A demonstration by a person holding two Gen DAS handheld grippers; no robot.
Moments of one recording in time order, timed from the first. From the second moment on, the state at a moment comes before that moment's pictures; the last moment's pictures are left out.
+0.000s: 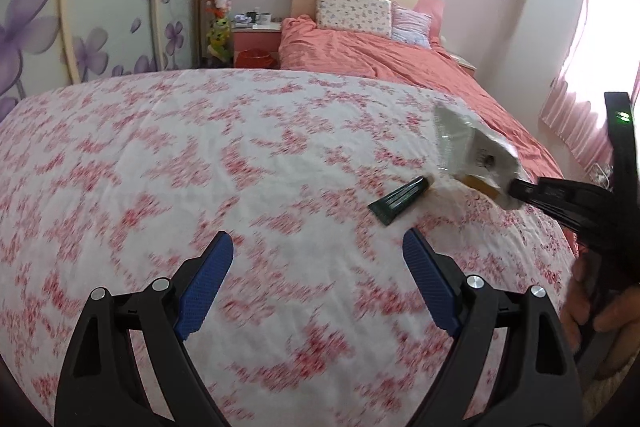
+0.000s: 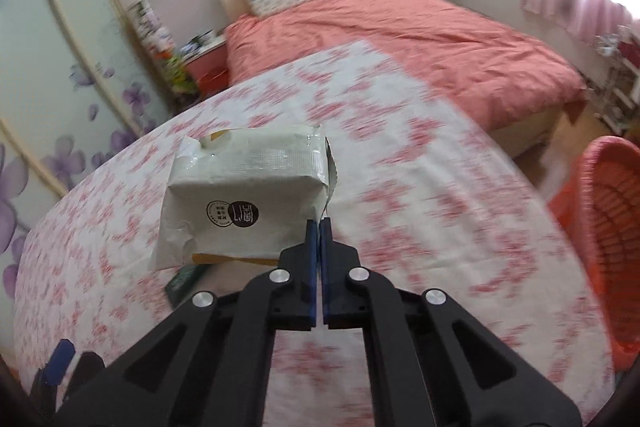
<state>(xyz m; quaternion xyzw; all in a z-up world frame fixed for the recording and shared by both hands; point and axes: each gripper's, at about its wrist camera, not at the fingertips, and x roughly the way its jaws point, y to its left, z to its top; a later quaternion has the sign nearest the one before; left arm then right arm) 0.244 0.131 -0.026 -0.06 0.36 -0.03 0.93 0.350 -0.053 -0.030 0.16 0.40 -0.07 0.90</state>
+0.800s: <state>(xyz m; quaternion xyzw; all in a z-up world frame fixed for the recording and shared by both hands) 0.313 0.046 -0.054 0.00 0.42 -0.19 0.89 0.315 -0.142 -0.035 0.20 0.39 -0.10 0.89</state>
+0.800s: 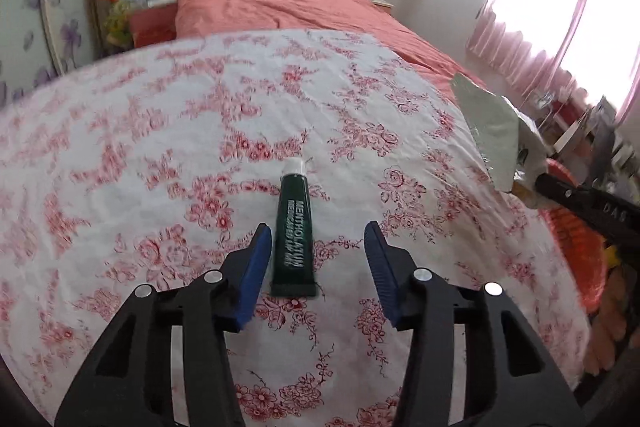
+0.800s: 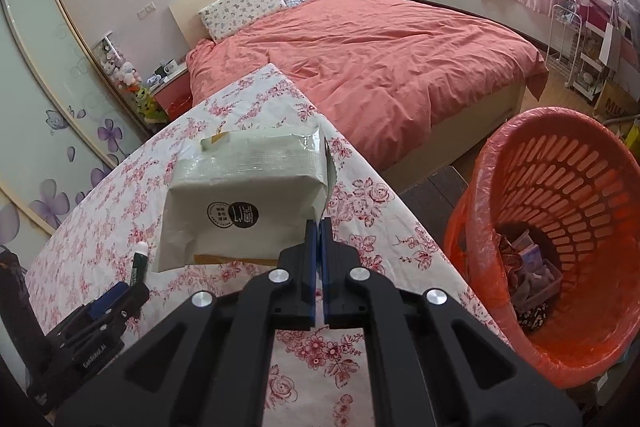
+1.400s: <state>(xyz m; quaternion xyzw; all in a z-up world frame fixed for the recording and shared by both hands) 0.324 0.027 -0.058 0.04 0.42 -0.11 0.90 0.309 -0.152 -0.040 0.21 0.40 -0.11 0.88</state>
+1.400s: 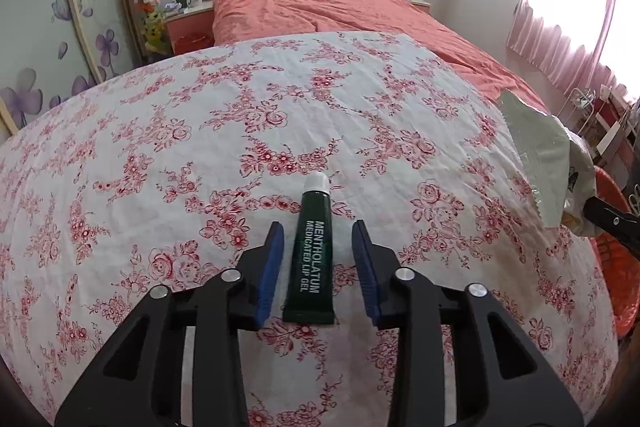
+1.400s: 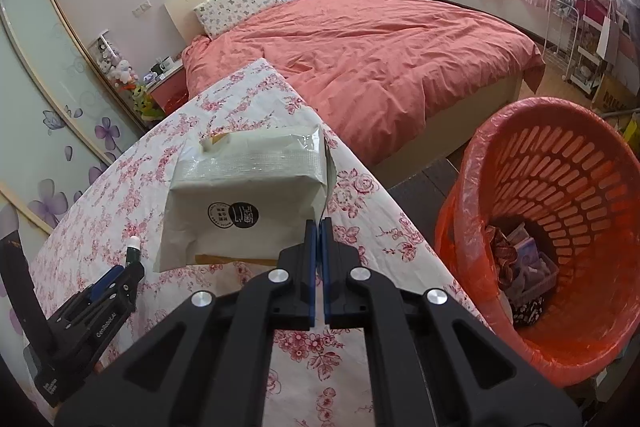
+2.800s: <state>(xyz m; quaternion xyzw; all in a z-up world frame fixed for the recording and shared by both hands) 0.229 -0.034 0.019 0.01 0.35 -0.20 0.91 0.176 -0.221 0.019 0.21 0.31 -0.18 0.91</state>
